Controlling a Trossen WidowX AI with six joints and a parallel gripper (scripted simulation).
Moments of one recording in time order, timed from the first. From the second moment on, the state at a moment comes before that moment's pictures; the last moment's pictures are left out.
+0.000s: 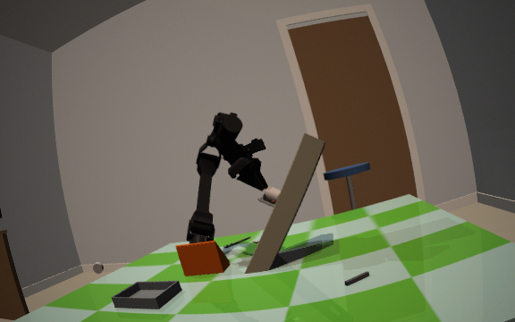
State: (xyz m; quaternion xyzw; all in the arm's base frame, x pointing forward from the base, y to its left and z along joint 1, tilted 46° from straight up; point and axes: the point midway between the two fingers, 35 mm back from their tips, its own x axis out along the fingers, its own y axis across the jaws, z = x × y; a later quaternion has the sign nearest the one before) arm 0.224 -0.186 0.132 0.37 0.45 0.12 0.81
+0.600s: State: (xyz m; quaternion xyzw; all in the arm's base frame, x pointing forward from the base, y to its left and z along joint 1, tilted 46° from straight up) arm 0.238 -0.172 0.117 0.37 0.45 0.12 0.81
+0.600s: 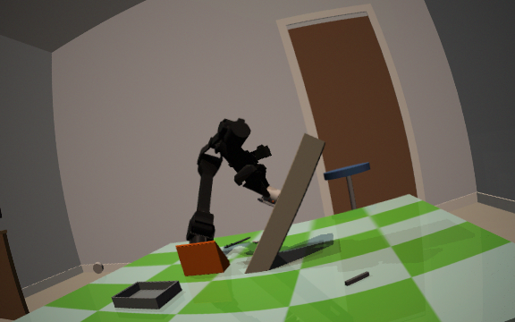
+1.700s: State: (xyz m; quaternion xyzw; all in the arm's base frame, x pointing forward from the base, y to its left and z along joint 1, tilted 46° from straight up) arm 0.225 -0.218 0.162 0.38 0.43 0.09 0.81
